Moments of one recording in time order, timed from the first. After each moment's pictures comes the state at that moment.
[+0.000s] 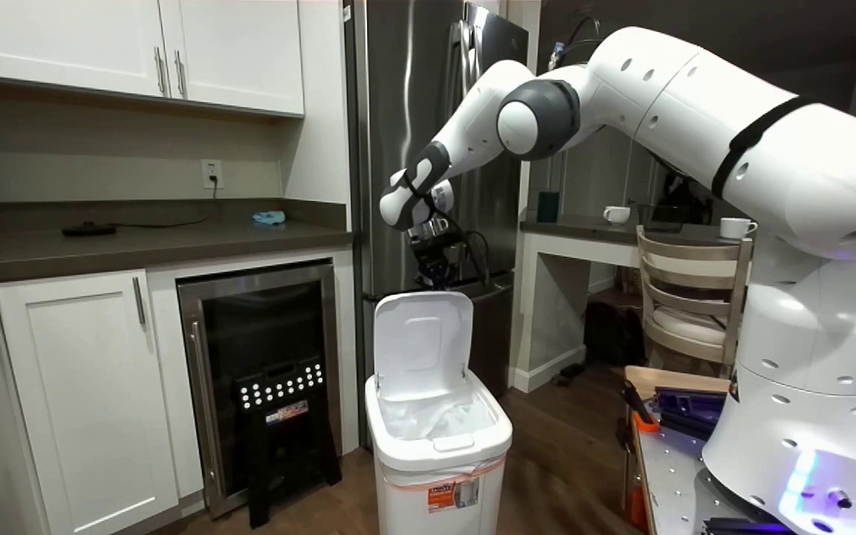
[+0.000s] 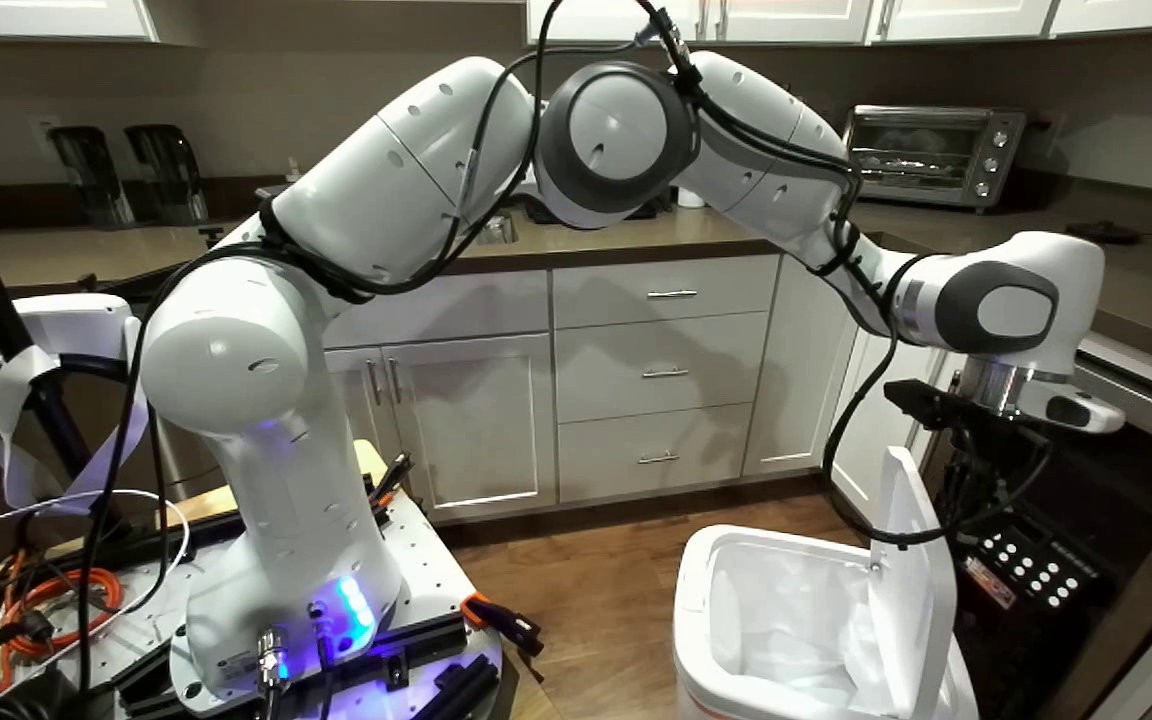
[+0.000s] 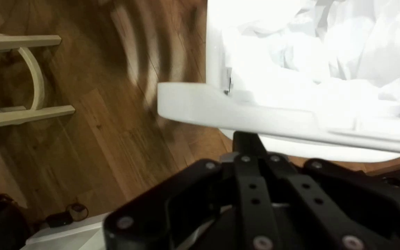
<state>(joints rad) -0.27 0.96 -0.41 -1.24 0.08 1.97 0.34</state>
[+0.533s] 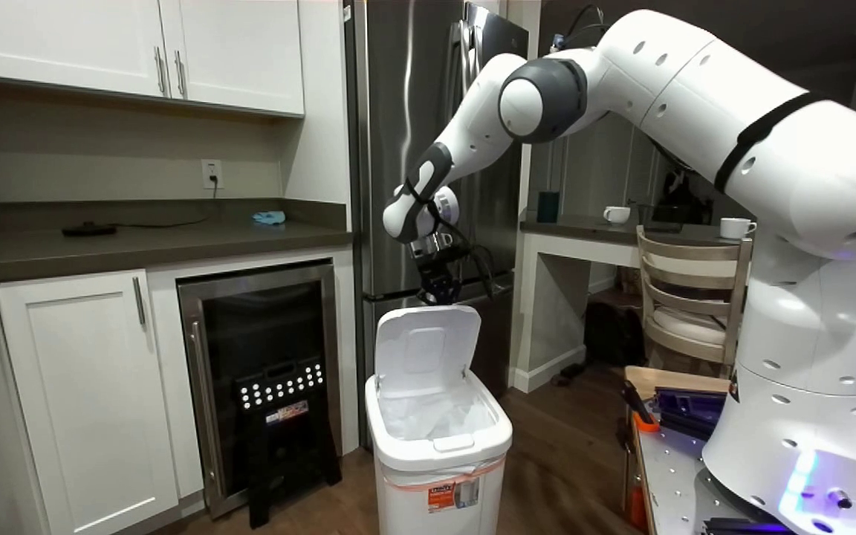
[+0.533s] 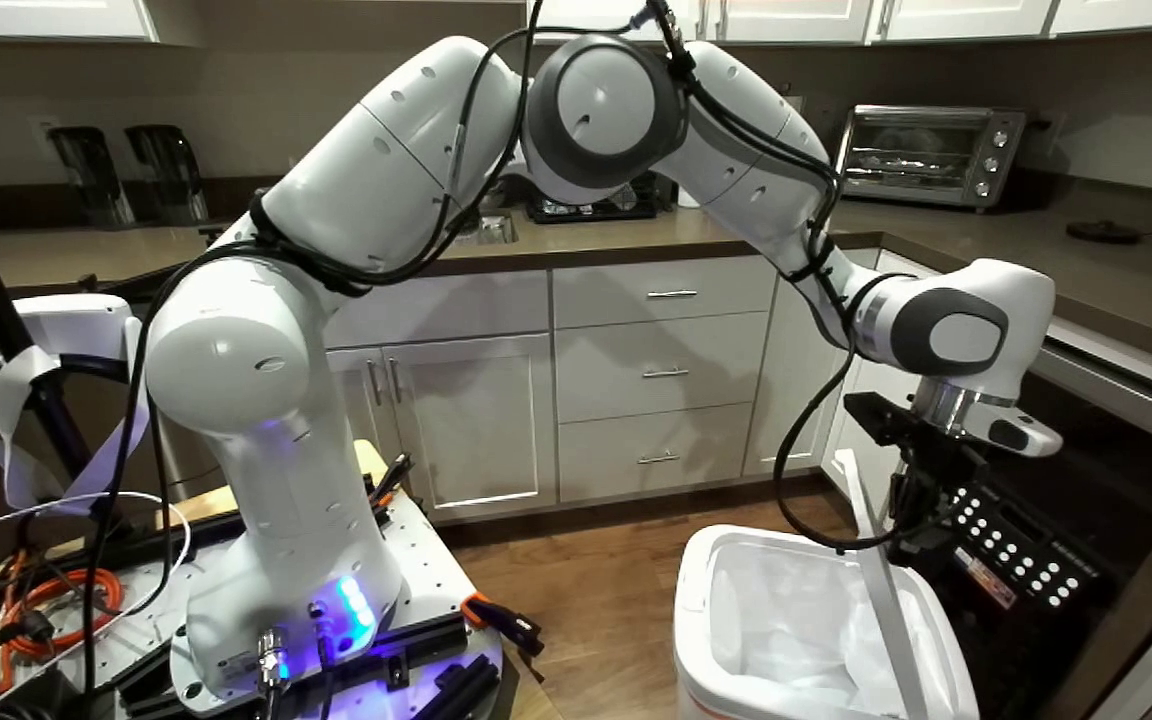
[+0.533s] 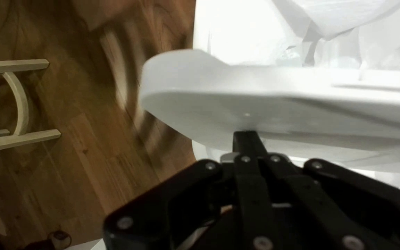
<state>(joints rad) -0.24 0.89 -0.38 -1.44 0.10 2.05 0.34</state>
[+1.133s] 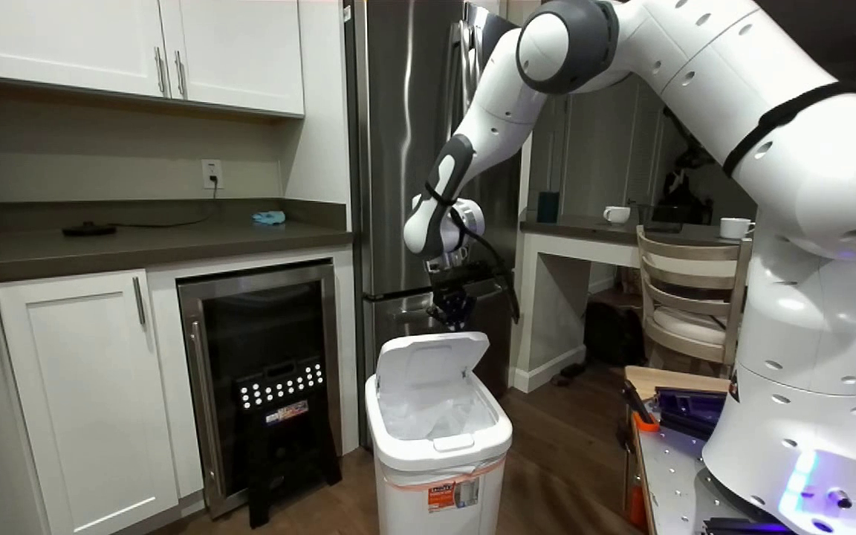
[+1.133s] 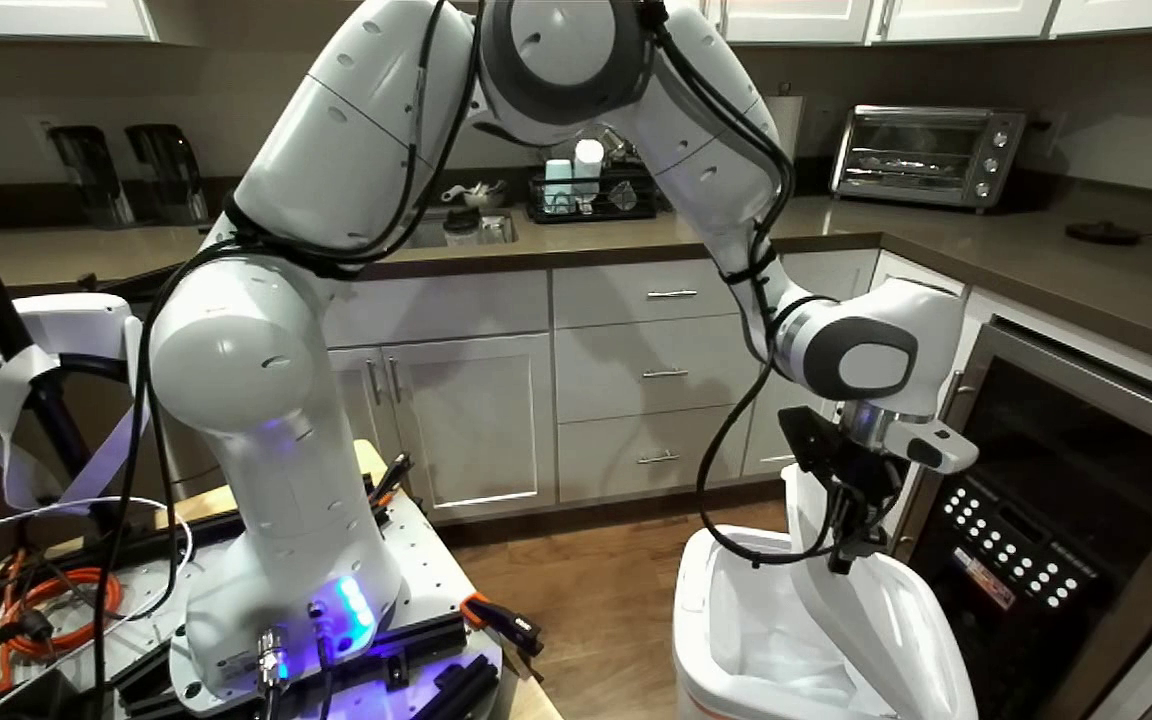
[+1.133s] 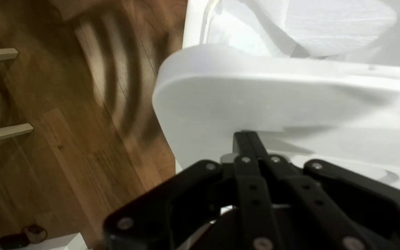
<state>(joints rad) -0.21 0.70 -0.33 -1.86 0.06 2.39 0.33</state>
